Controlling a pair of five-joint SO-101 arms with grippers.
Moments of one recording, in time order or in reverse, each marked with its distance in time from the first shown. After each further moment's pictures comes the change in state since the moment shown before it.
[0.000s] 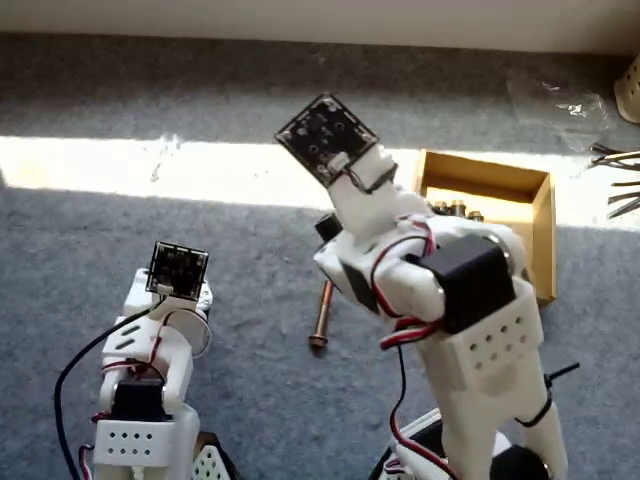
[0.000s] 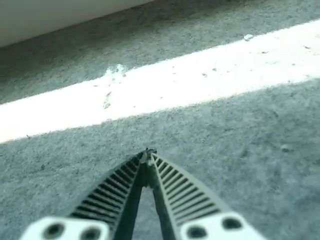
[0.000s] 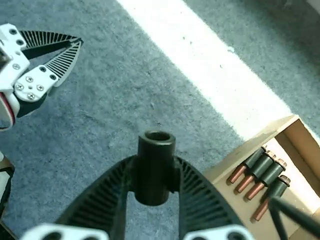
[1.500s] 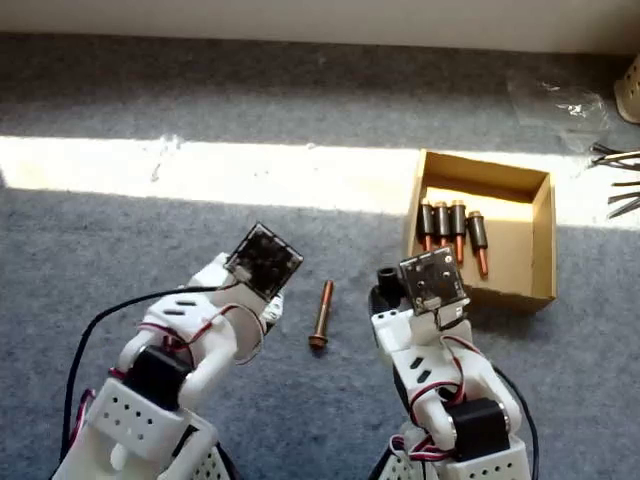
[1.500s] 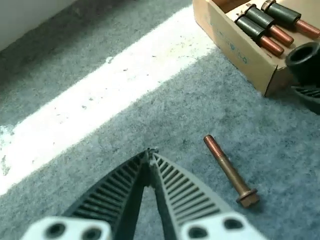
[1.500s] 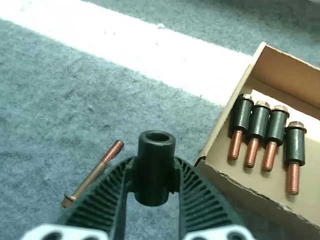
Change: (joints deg) left arm 27.7 26.7 -30.0 13.7 0.0; right arm 14.2 -68.7 85.5 -36.0 -9.8
